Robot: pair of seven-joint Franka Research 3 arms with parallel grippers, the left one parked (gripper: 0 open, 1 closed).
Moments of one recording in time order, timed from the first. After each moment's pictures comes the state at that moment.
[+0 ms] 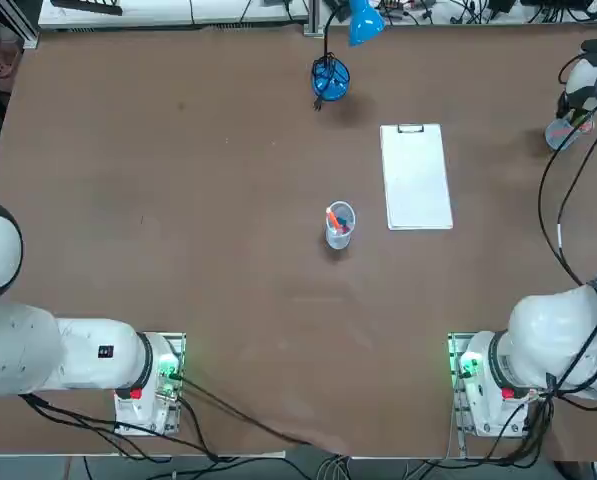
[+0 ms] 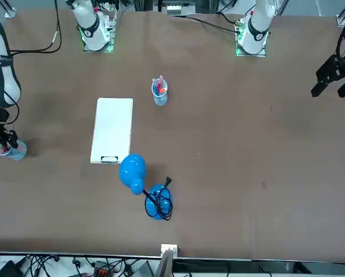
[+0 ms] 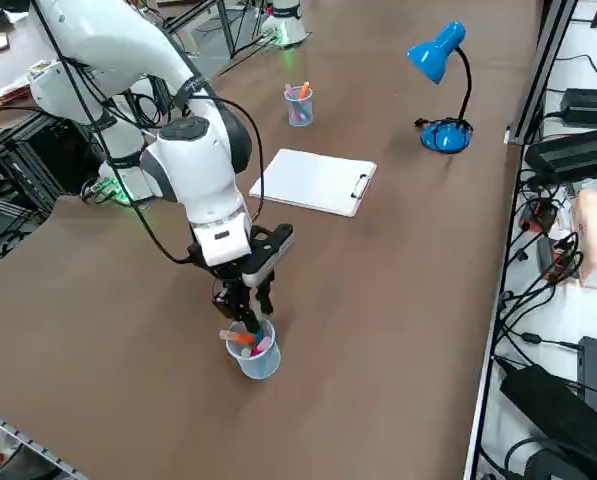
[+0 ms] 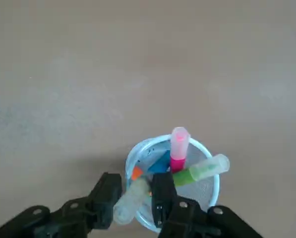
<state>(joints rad) -0.41 0.41 -0.09 -2.00 -0.10 2.70 -0.33</state>
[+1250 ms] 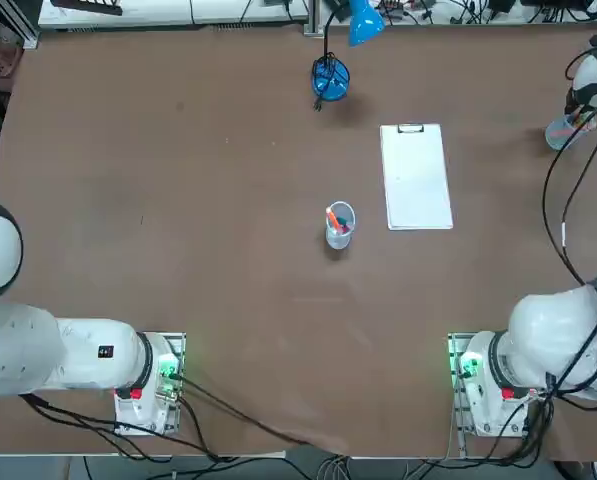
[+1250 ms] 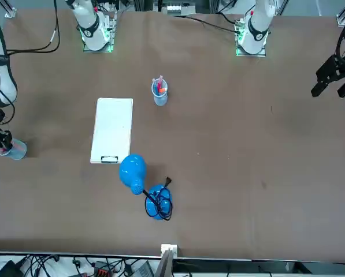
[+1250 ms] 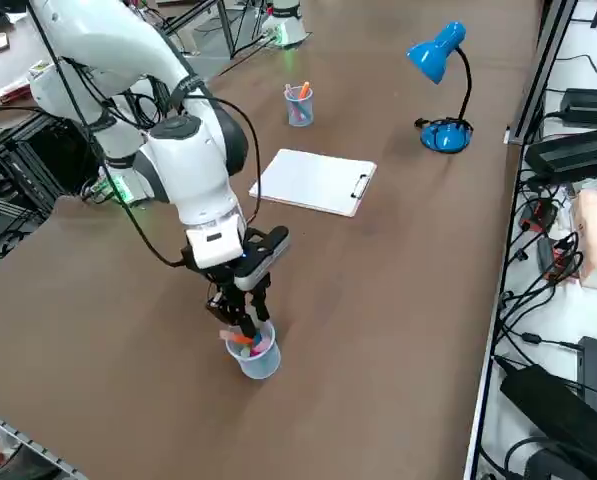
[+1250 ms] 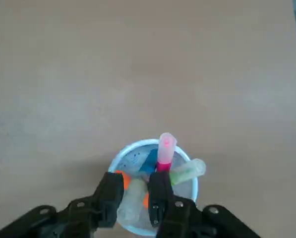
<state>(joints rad) -0.43 0.41 -0.09 -1.98 -0.10 2.70 -0.33</state>
